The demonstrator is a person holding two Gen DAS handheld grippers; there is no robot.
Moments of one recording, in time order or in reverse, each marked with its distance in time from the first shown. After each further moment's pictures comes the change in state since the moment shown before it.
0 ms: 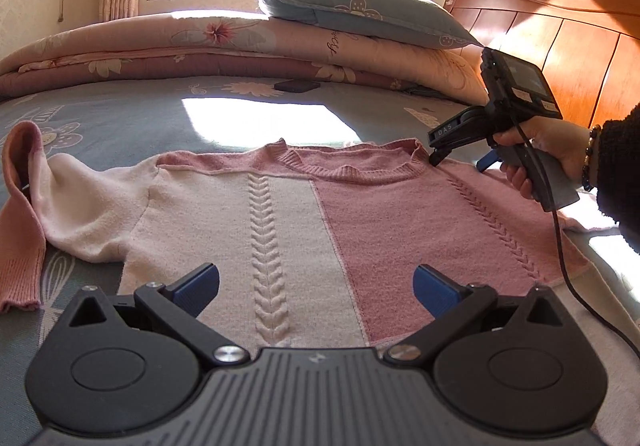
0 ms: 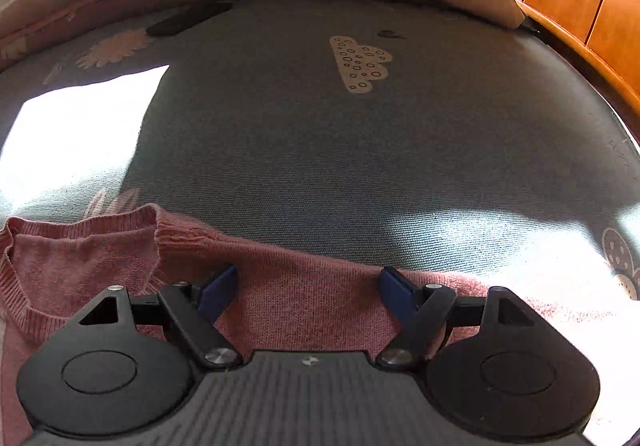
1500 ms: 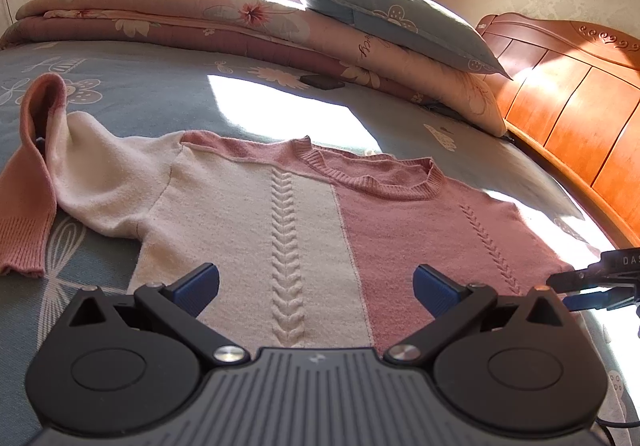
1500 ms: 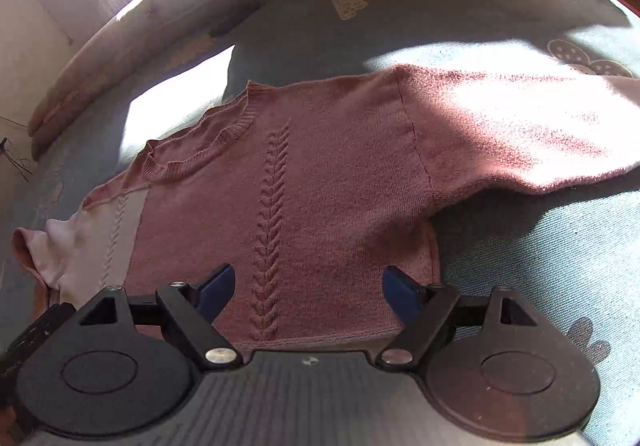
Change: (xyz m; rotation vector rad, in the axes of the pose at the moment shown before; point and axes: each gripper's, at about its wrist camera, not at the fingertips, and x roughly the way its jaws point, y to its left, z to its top) left arm -0.002 0.024 0.005 -0.173 0.033 -0.018; right arm -0.147 -0.065 -0.160 0.196 0.078 0.340
